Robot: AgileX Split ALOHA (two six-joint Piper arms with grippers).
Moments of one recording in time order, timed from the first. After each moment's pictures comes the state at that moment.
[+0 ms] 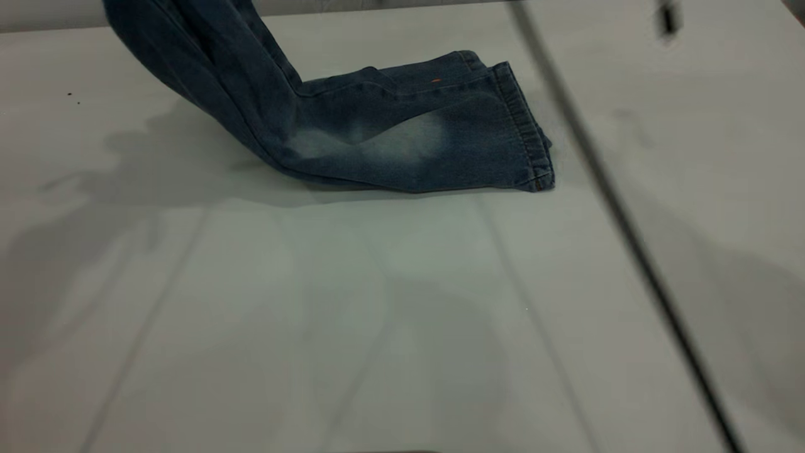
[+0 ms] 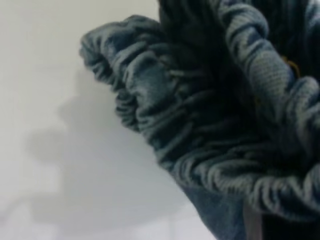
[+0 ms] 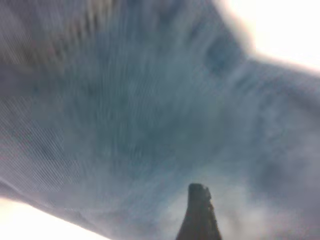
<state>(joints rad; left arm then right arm) -0.07 1.67 -1.23 -0.50 0.56 0.36 0.35 2.53 -2.39 0.66 1.05 -0.32</state>
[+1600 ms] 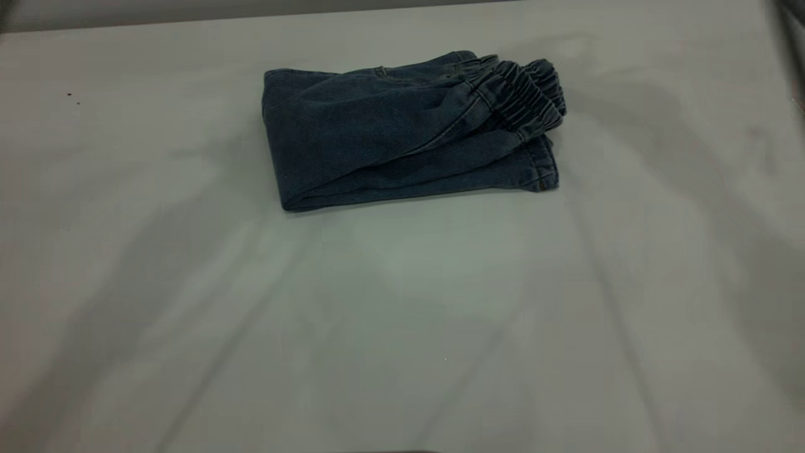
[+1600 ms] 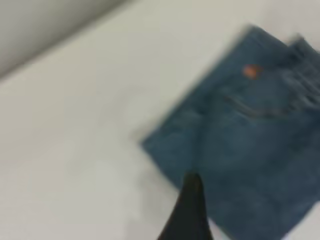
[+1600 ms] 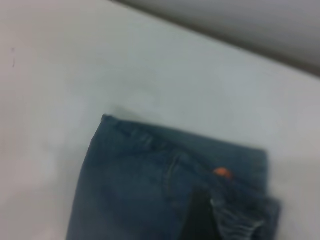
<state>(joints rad) -0.33 1.69 -1.45 -0.13 0.58 0.23 0.25 2.38 -2.57 0.40 1.25 -0.16</state>
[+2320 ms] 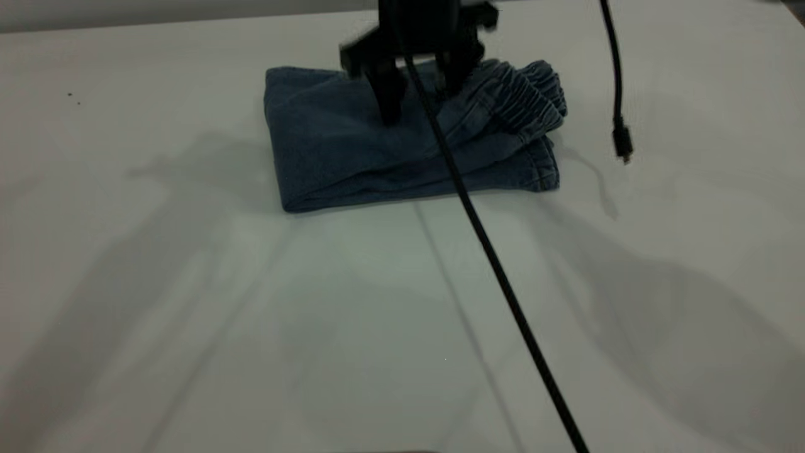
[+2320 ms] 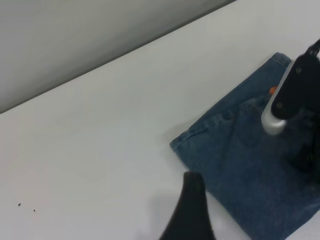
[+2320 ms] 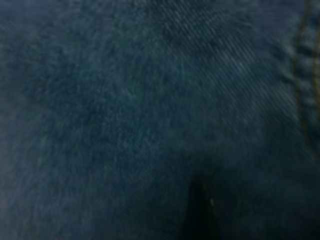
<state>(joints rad) -0.31 1.58 -1.45 -0.07 0.65 0.17 0.51 2.74 -2.46 0.09 1.22 0.05</state>
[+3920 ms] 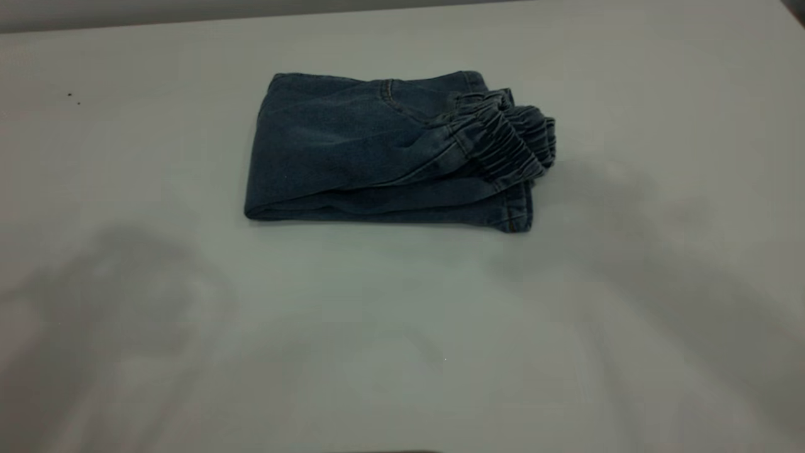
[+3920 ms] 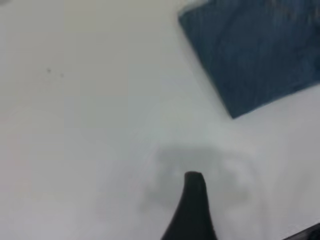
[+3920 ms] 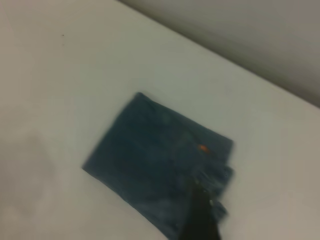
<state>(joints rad) -0.31 1.24 -1.45 0.01 1.17 0.12 0.51 1.56 -1.97 0.03 1.26 0.00</state>
